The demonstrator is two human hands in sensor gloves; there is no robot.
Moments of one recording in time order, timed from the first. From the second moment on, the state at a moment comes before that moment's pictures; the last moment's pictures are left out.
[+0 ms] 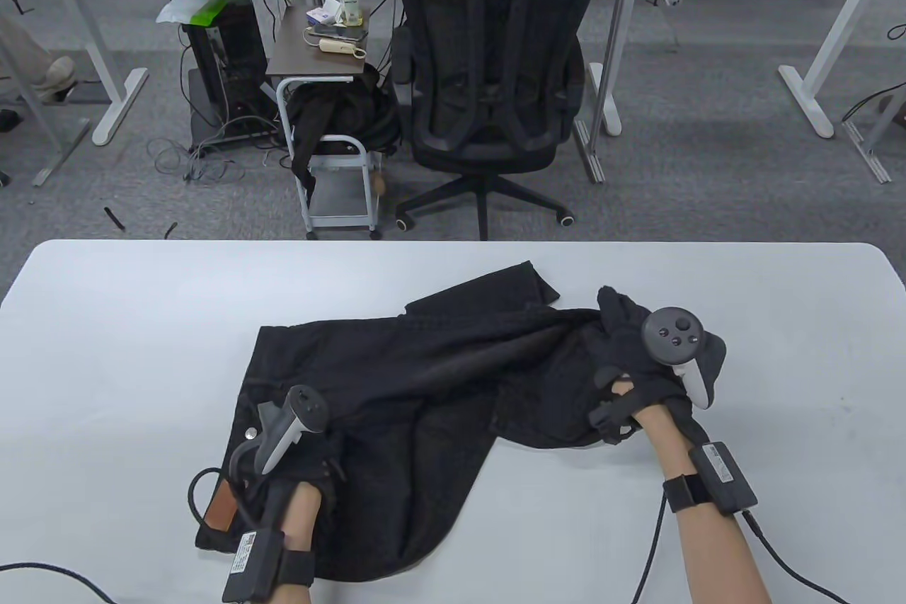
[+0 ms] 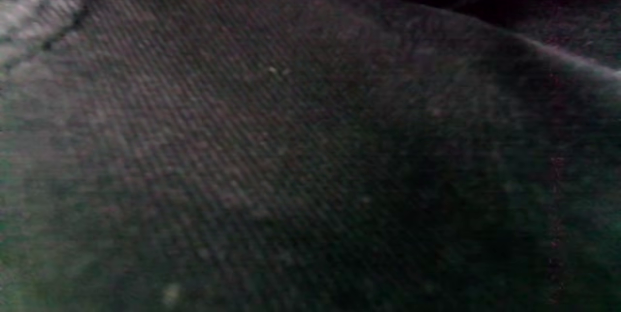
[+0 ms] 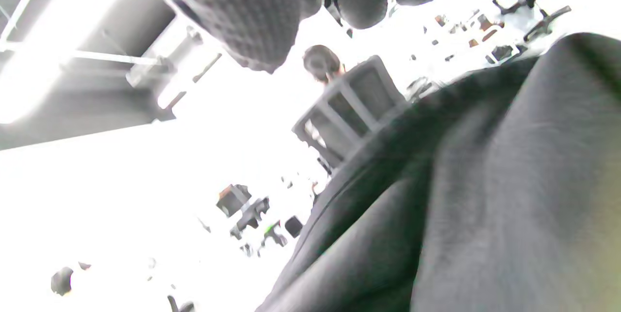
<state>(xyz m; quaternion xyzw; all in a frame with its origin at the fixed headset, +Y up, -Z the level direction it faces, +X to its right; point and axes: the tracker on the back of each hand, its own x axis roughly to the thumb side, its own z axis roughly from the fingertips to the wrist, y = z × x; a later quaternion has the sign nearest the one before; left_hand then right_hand) -0.244 -0.785 -0.389 -0.21 0.18 0.12 0.95 0.223 -0.700 -0.454 0.04 -0.06 0.93 0.37</state>
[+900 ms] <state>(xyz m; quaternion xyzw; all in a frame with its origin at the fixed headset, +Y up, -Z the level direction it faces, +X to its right) -0.245 -0.783 -0.387 -0.21 0.18 0.12 0.95 0.211 -0.770 -0.479 -0.10 0.04 0.99 -0.02</state>
